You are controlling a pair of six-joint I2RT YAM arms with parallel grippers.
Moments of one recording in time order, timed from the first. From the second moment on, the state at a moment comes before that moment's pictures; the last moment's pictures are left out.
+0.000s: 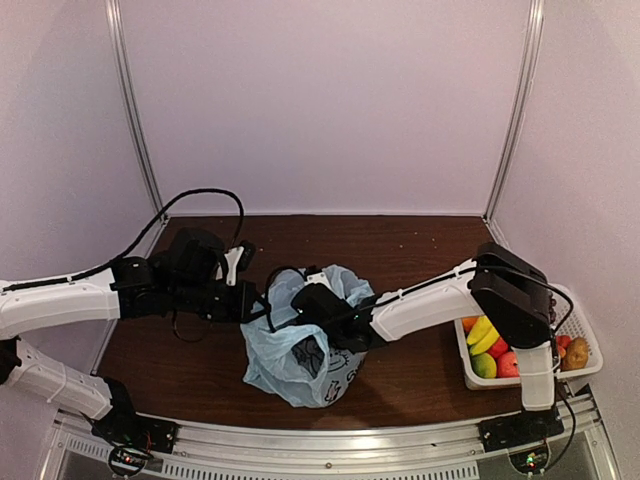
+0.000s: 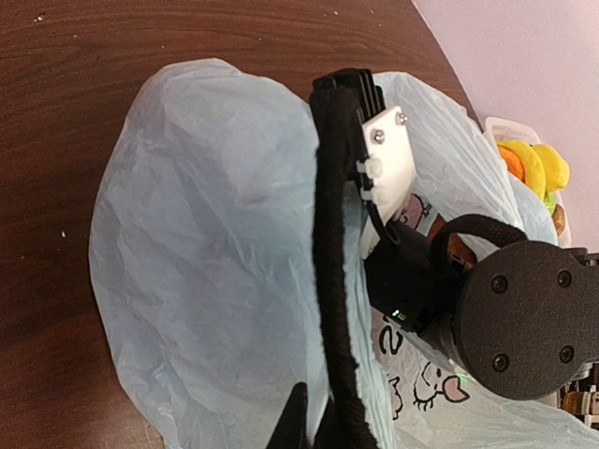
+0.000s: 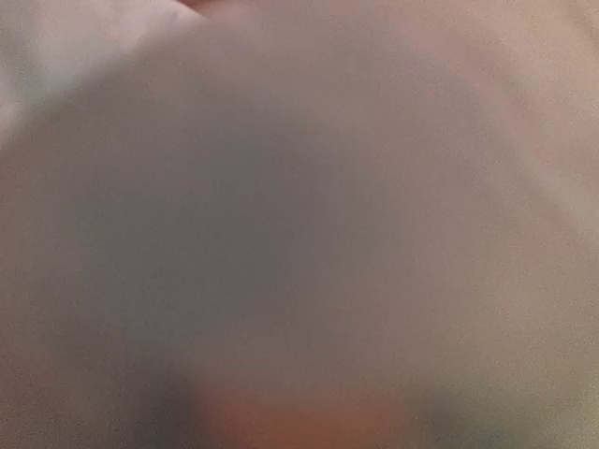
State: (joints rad) left arm -0.91 1.20 0.86 -0.36 0.09 -0.70; right arm 1.11 2.10 1.31 0.01 0.60 0.56
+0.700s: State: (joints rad) left arm -0.90 1.22 0.86 -0.35 0.08 -0.71; right arm 1.11 1.91 1.10 0.20 0.50 0.40
